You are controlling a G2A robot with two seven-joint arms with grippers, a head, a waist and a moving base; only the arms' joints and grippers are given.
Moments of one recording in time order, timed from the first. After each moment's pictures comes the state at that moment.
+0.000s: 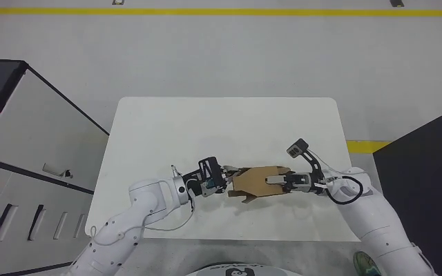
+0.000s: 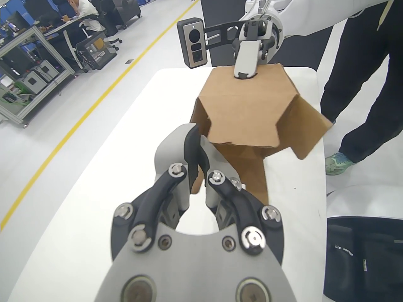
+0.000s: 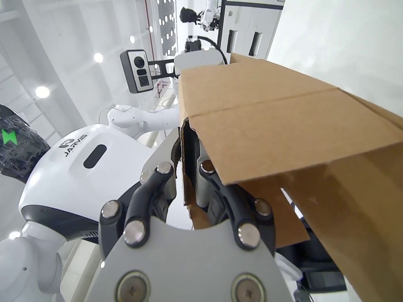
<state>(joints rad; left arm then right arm) 1.53 -1.05 -1.10 -1.94 1.49 -0.62 0.00 -1.40 -0.99 1.22 -1.39 0.72 -0.37 1.44</state>
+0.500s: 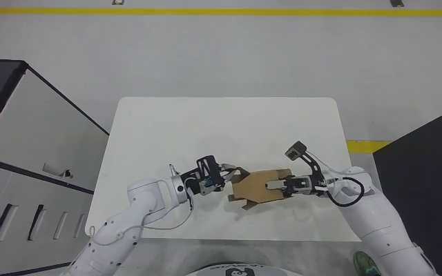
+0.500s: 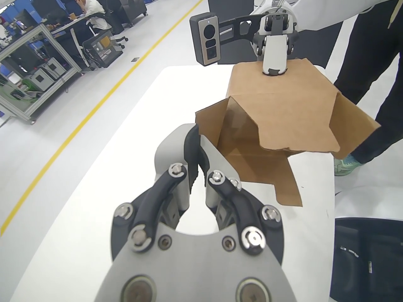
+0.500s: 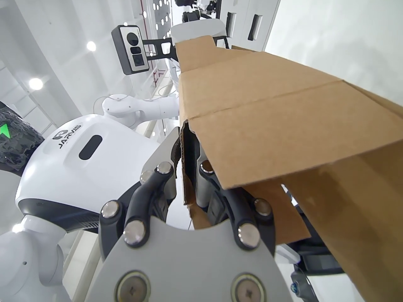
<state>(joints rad) 1.53 -1.05 -1.10 -1.94 1.50 -0.61 0.00 -1.40 -0.99 1.23 -1.42 0.70 -0.35 1.47</state>
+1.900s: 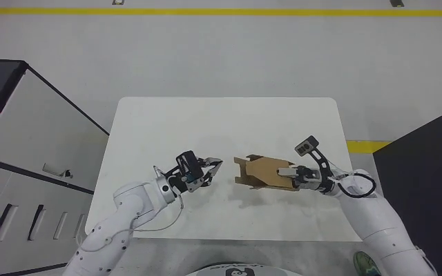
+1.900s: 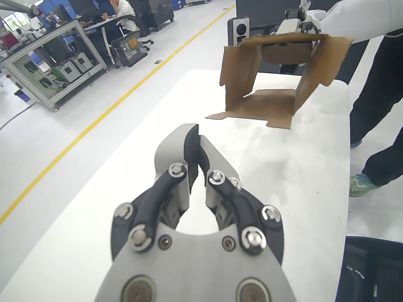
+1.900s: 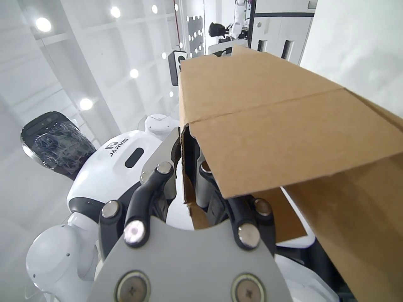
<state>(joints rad) 1.63 -1.03 -1.22 -1.95 1.46 -0.56 0.09 -1.42 -0.99 1.25 -1.36 0.94 -0.29 1.47</state>
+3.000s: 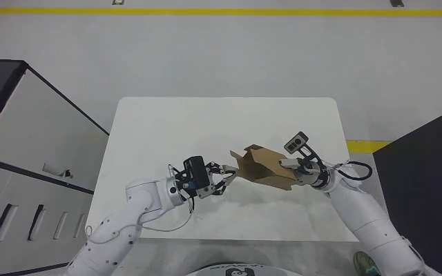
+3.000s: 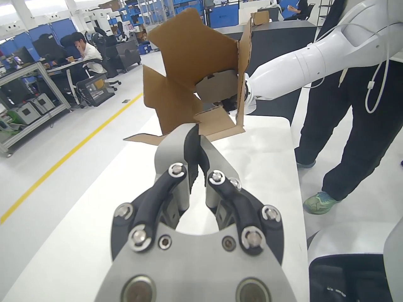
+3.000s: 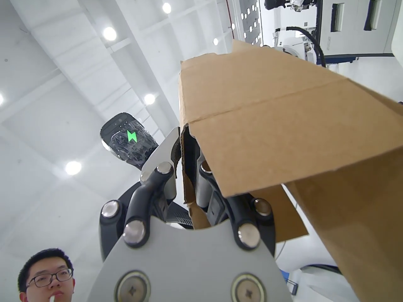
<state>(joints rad) 1.54 -1.04 -1.13 -1.93 1.41 -0.69 0.22 -1.33 -1.02 1.13 -1.31 1.18 -0.10 1.54</state>
